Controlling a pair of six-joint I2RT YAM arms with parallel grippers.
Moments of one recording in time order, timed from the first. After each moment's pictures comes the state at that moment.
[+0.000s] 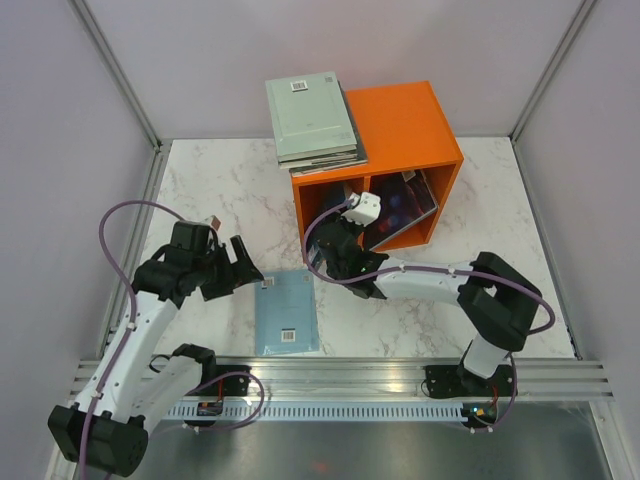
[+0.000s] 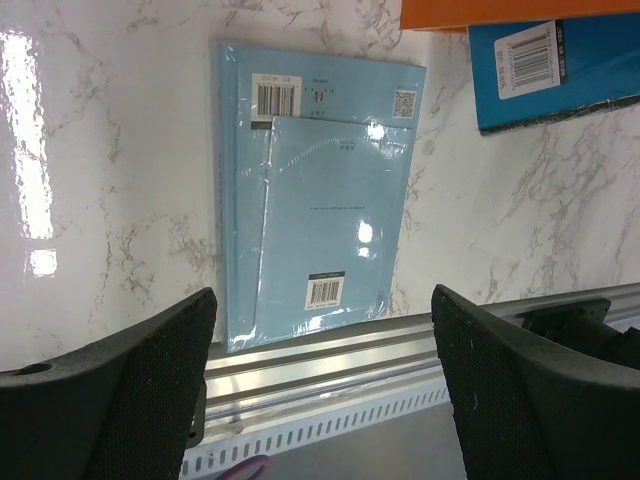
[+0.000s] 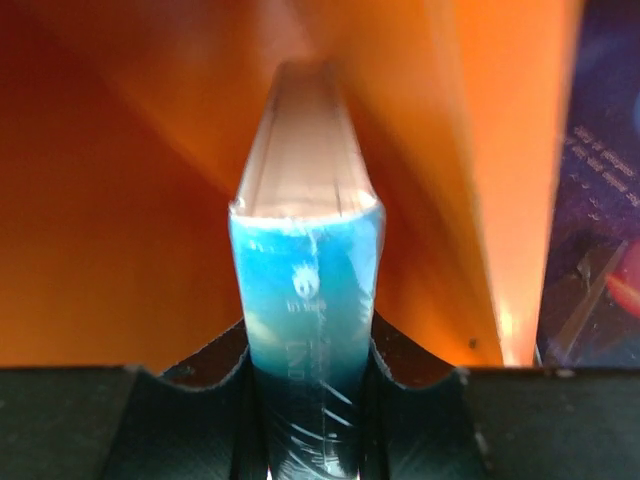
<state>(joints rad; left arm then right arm) -0.23 0.87 0.84 -0.94 0.21 -0.57 0.99 1.66 1.00 0.38 1.02 0.69</state>
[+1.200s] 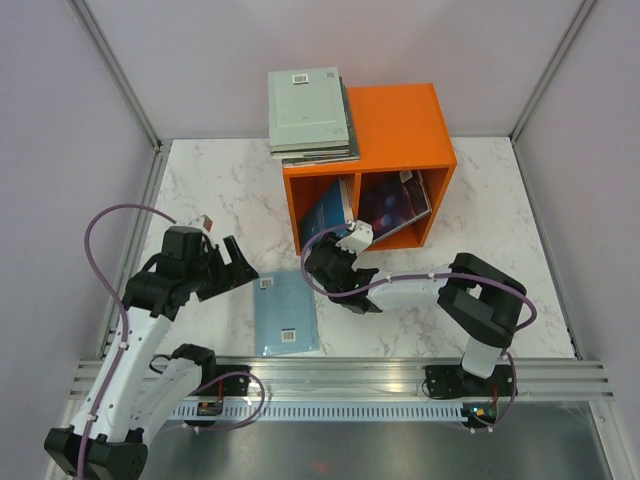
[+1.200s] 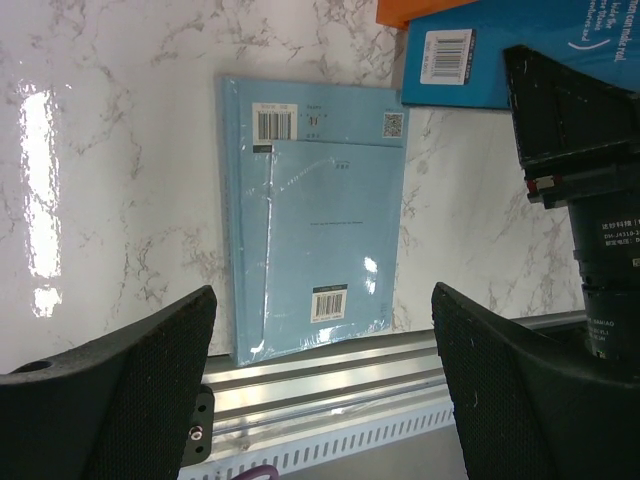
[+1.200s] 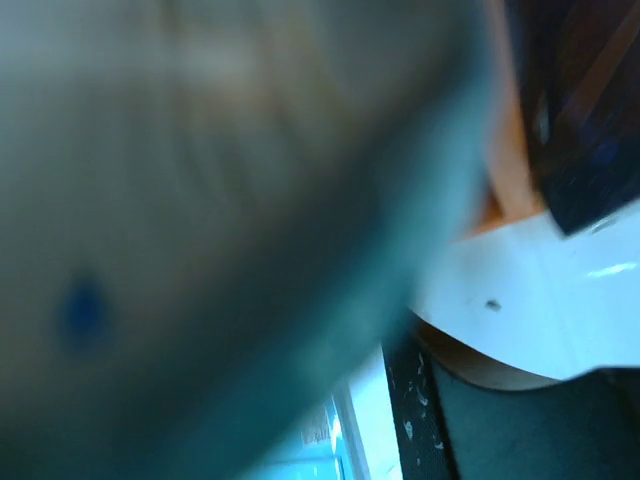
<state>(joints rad) -0.23 0.77 0.84 -0.94 0.16 -0.58 1.05 1.77 0.92 0.23 0.88 1.09</state>
